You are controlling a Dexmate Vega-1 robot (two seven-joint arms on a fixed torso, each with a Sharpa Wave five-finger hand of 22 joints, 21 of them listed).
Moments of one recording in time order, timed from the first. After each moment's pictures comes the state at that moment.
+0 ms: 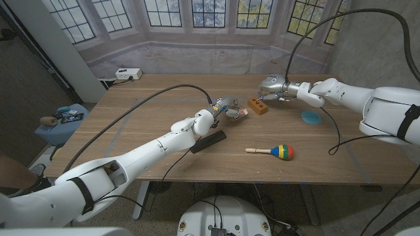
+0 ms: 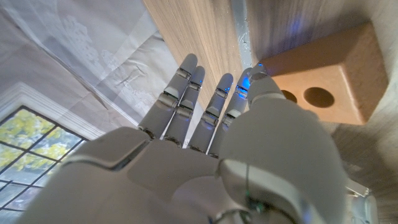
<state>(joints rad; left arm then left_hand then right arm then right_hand) 0.51 0.43 0.95 -1.44 0.44 0.17 0.12 1.05 0.09 0.36 -0.16 0.30 0.88 0.07 0.25 0.40 0.36 0.09 0.20 0.19 0.29 0.06 0.19 0.18 0.31 0.10 0.31 0.20 0.07 -0.59 -1.44 -0.56 -0.96 0.49 -0.67 1.08 0.08 0.26 -0.17 0.18 1.04 -0.15 0.34 0.21 0.84 -0.20 0.23 0.20 0.68 -0.06 0.34 0.22 0.80 -0.09 0.25 0.18</state>
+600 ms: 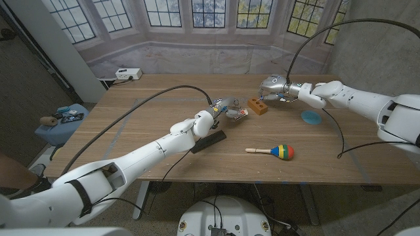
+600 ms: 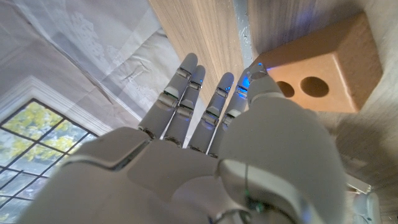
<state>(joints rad) 0.53 0.44 0.94 -1.47 0.45 0.17 0.13 1.05 0.09 0.36 -0.16 0.29 0.88 0.07 0.24 0.40 0.36 0.09 0.20 0.19 0.29 0.06 0.19 0.18 0.31 0.10 0.31 0.20 -0.01 -0.71 -1.31 -0.80 -1.00 0.42 -0.57 1.09 0.07 0.26 -0.17 0.18 1.05 -0.15 0.34 0.21 0.86 -0.20 0.23 0.20 0.69 -0.07 0.34 0.22 0.80 -0.09 0.25 0.18</state>
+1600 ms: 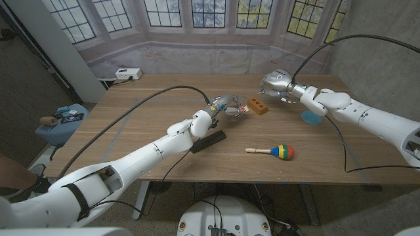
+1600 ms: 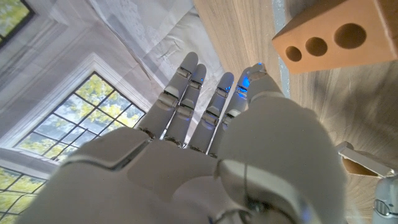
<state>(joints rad) 0.56 0.45 0.90 -1.49 0.42 0.11 0.16 1.05 0.09 0.36 -0.16 0.29 0.87 0.06 0.24 0.40 0.36 0.08 0.20 0.19 0.28 0.05 0.19 0.18 0.30 0.09 0.31 0.20 -0.29 -0.87 -0.99 -1.22 -1.03 0.20 -0.49 1.10 0.08 0.25 -0.16 0.18 1.05 -0.14 0.34 0.21 0.86 -0.20 0.23 0.20 0.71 -0.07 0.34 0.22 0.81 -0.09 0.26 0.18</state>
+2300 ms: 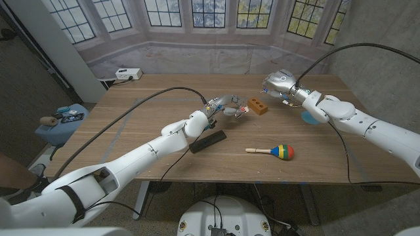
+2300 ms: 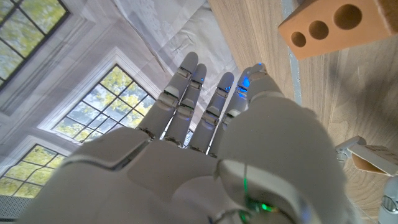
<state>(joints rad) 0.58 0.48 0.86 -1.48 0.34 -0.01 0.13 1.04 0.09 0.36 -0.16 0.30 0.87 0.06 0.24 0.39 0.36 0.07 0.20 0.19 0.27 0.05 0.19 0.18 0.29 0.08 0.31 0.20 -0.48 -0.93 -0.84 -1.42 -1.04 0.08 -0.47 1.10 0.08 0.24 -0.16 0.18 1.05 -0.14 0.34 0.21 0.86 -0.20 0.23 0.20 0.72 -0.07 0.33 0.22 0.81 -0.09 0.26 0.18</state>
